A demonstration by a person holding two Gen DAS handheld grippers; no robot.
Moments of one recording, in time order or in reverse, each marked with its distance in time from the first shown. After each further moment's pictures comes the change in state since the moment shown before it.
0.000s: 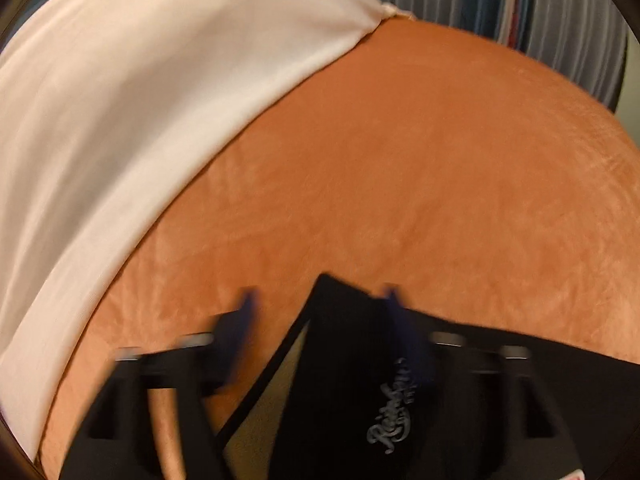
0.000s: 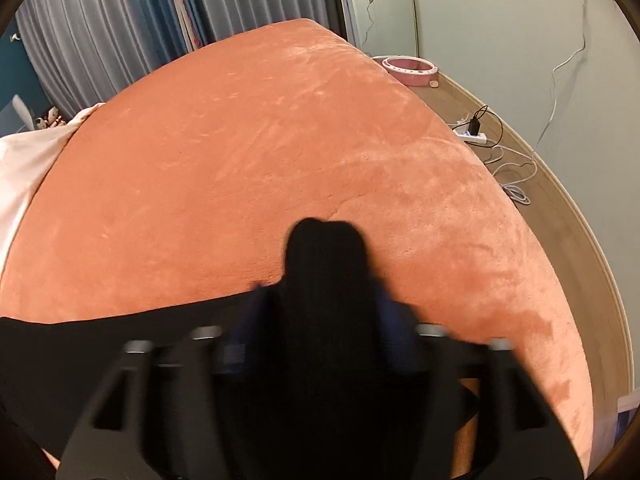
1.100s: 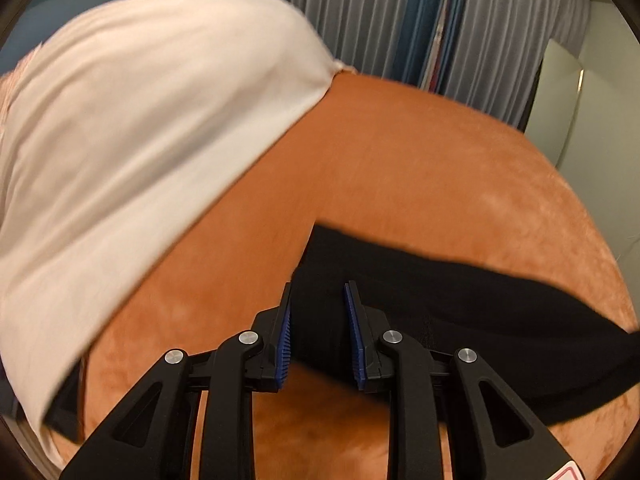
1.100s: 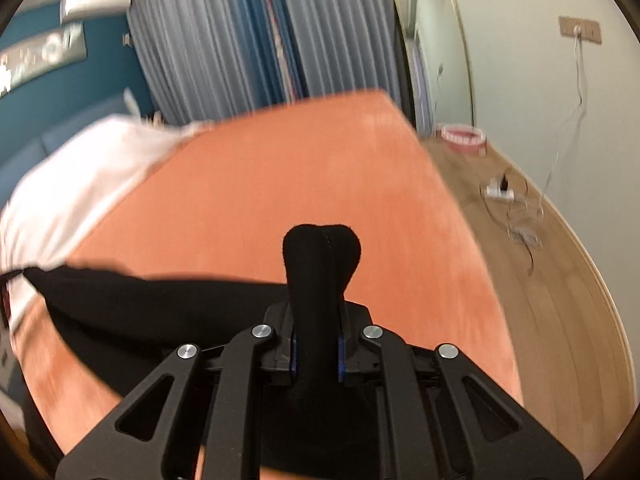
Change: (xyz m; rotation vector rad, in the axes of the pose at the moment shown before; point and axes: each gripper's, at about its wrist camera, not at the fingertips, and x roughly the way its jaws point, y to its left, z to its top) left arm -0.195 0.164 -0.200 0.066 -0.160 -0.295; right arm -0.249 -0.059 -0.221 -0.189 -0.153 0.265
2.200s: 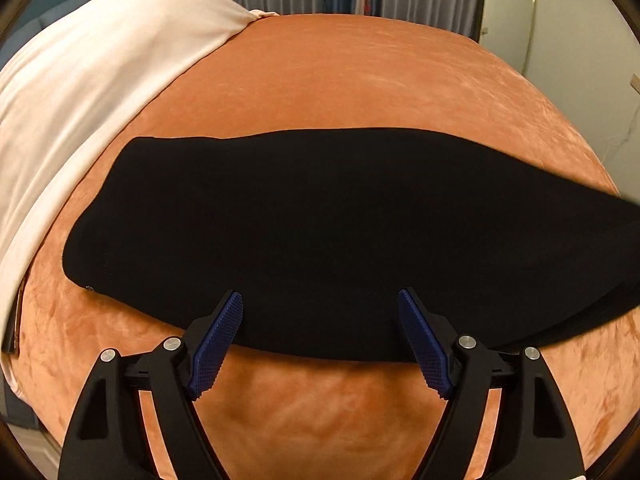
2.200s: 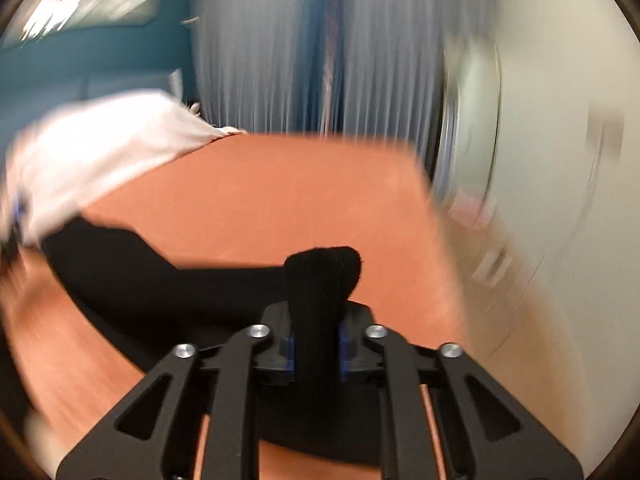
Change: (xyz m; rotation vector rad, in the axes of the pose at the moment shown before) left arm 0.008 -0.211 -0.094 0.225 0.162 -0.028; right arm -0.092 0.044 -0.017 -0.453 -0.274 -0.164
